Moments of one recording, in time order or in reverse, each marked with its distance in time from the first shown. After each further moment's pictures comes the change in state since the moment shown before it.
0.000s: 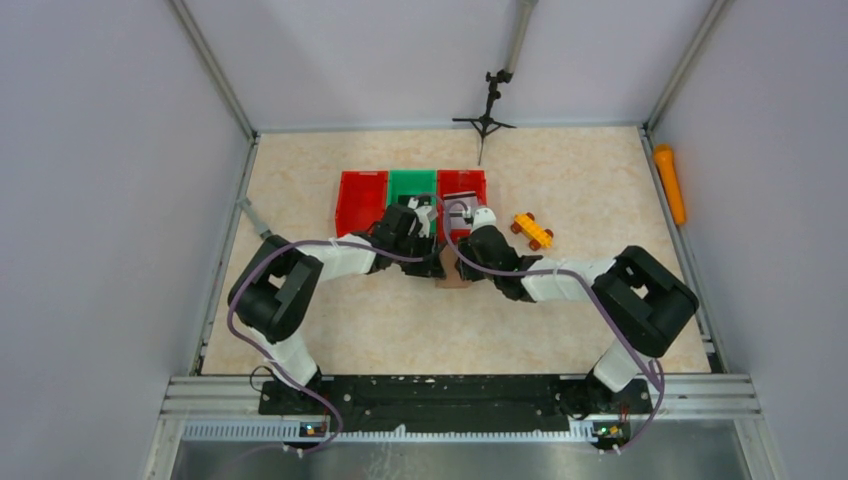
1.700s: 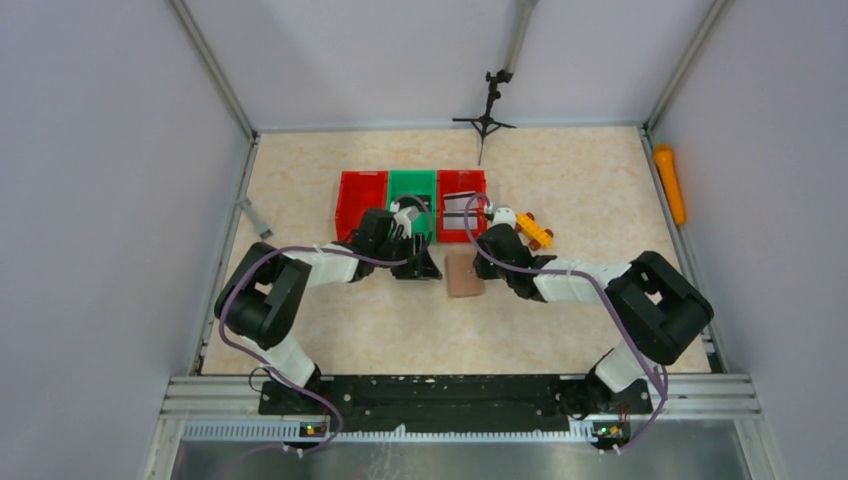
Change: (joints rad) left arm 0.105 -0.065 -0.147 0.179 0.190 -0.101; right arm -0.066 -0.080 -0.064 -0.045 0.020 0.113
